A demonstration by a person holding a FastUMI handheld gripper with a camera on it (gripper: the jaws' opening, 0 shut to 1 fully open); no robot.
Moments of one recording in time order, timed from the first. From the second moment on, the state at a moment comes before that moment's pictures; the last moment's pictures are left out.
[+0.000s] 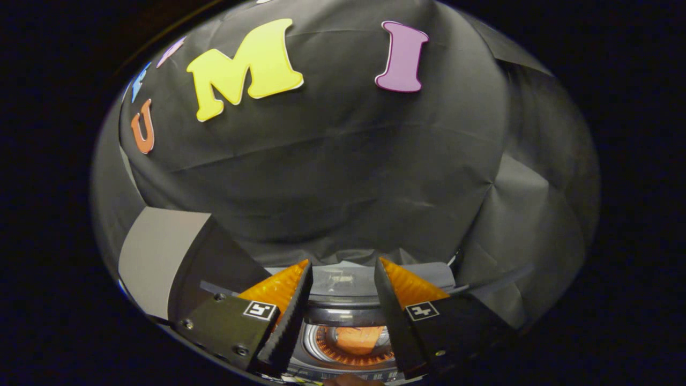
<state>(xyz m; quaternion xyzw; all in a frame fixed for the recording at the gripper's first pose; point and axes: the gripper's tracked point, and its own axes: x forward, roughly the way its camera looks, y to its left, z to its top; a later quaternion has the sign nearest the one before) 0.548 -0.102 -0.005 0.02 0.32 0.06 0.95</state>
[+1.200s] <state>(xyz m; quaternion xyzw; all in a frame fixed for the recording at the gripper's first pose) 0.438 -0.139 -0.103 0.05 0.40 0.04 0.91</state>
